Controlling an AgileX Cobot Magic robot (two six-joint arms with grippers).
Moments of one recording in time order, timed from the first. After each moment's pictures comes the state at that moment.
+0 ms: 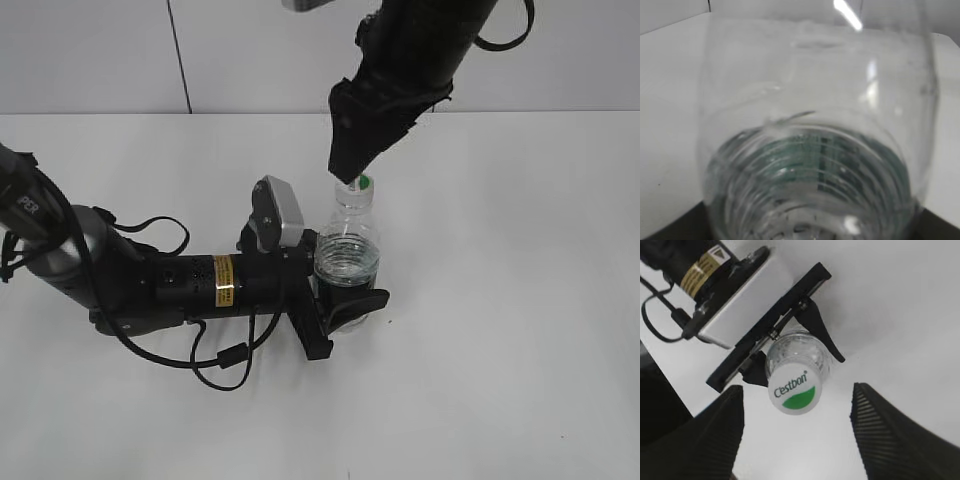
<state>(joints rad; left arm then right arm) -0.49 2.30 -0.97 0.95 -1.12 -0.30 0.59 1.88 -1.71 0.26 1.22 -0.59</state>
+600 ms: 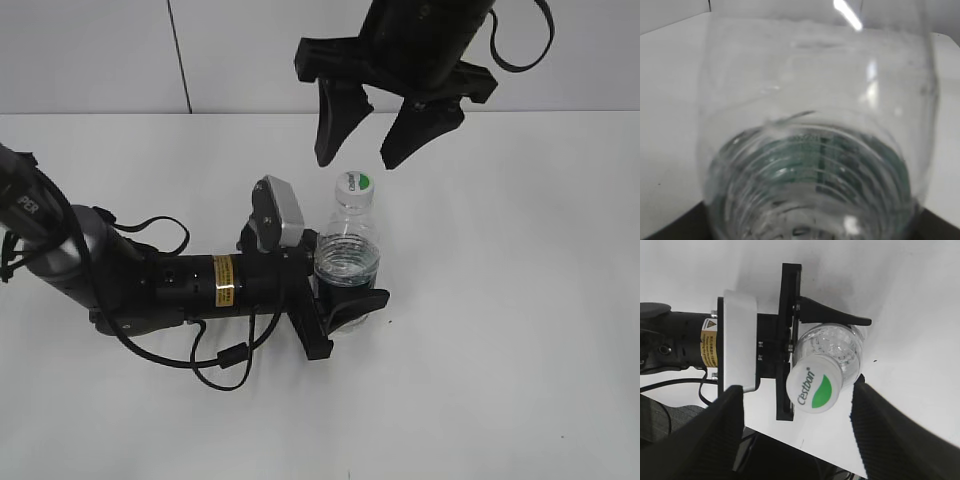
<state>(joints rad) -0.49 2.30 -0.97 0.94 -1.11 -0.30 0.59 1.88 -1.71 0.28 1.22 0.13</state>
